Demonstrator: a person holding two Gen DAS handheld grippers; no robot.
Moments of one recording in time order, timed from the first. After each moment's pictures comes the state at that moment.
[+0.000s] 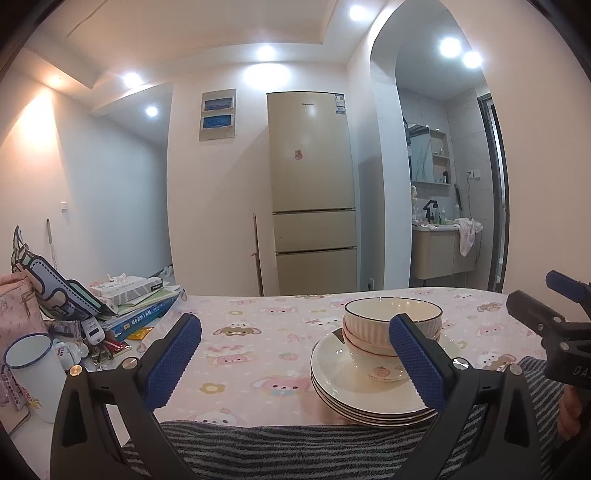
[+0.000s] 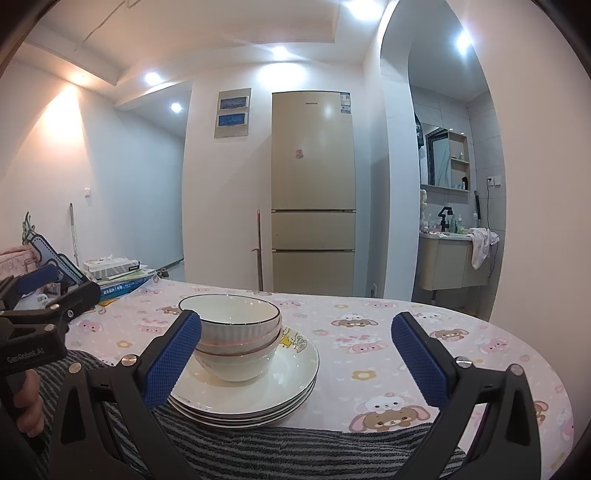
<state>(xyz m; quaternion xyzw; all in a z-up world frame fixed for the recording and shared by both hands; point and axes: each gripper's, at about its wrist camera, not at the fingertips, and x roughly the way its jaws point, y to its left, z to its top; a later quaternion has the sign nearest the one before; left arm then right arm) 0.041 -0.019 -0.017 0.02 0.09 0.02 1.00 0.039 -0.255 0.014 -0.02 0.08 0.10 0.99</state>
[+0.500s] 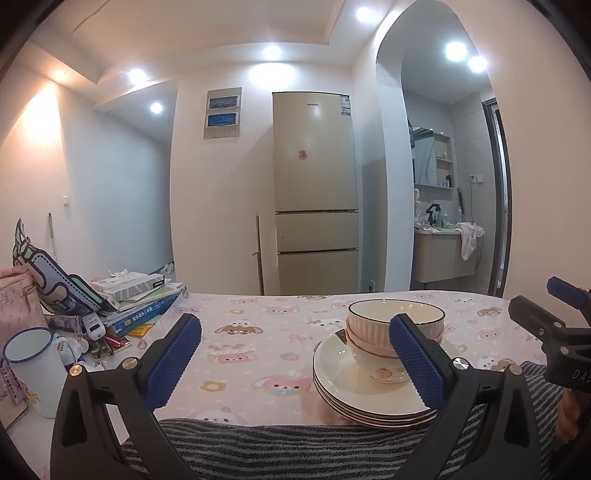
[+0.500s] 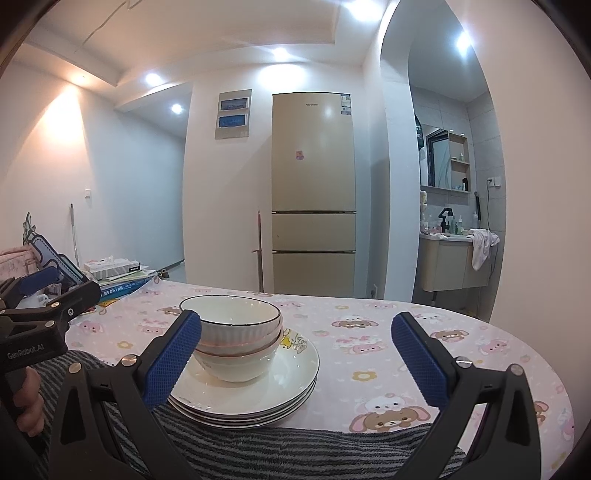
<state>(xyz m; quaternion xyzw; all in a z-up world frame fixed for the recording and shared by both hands) 0.038 -0.012 -0.021 0.00 0.08 0.03 1.00 0.040 -0.255 0.012 -0.02 0.09 0.10 0.99</state>
